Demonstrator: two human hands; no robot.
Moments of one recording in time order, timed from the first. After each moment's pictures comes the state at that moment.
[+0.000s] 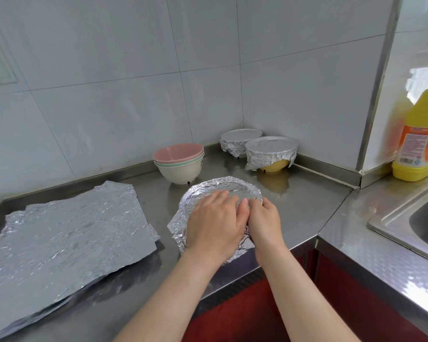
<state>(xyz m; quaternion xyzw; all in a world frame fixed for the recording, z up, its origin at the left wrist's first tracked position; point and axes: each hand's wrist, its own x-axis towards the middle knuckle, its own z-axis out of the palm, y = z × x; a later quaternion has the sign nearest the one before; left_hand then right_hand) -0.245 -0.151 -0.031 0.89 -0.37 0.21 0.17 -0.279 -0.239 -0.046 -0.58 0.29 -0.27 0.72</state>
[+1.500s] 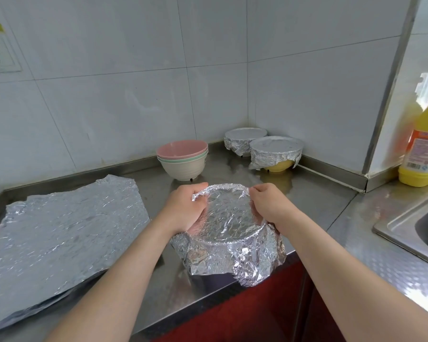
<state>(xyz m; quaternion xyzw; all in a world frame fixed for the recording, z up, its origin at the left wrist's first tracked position) -0.181 -0.108 -0.012 0.88 -0.29 -0.02 0.38 -0.272 -0.277 -0.013 -0.83 0.22 -0.13 0.50</state>
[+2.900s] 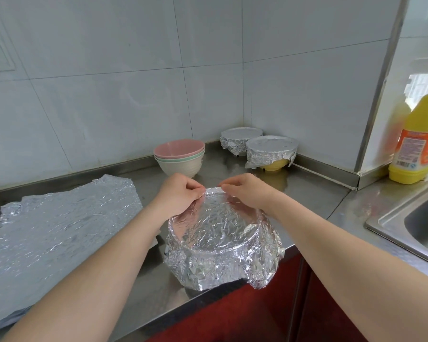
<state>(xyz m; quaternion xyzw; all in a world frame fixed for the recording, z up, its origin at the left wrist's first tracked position) -0.165 -0.108 0.005 0.87 -0.28 -0.06 0.39 -0.245 -0.277 -0.004 -0.88 0.11 -0.07 0.46</state>
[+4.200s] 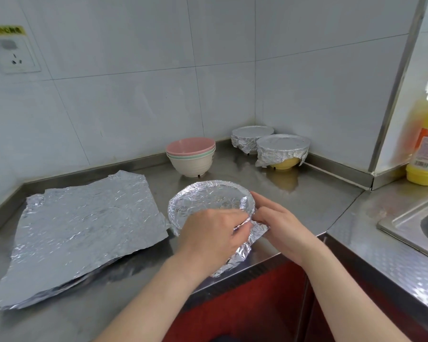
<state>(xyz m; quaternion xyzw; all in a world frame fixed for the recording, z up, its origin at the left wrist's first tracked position) -0.258 -0.103 -0.032 0.85 -0.46 0.19 0.17 -0.317 -0.257 -0.040 -0.64 -0.02 -0.08 0.77</state>
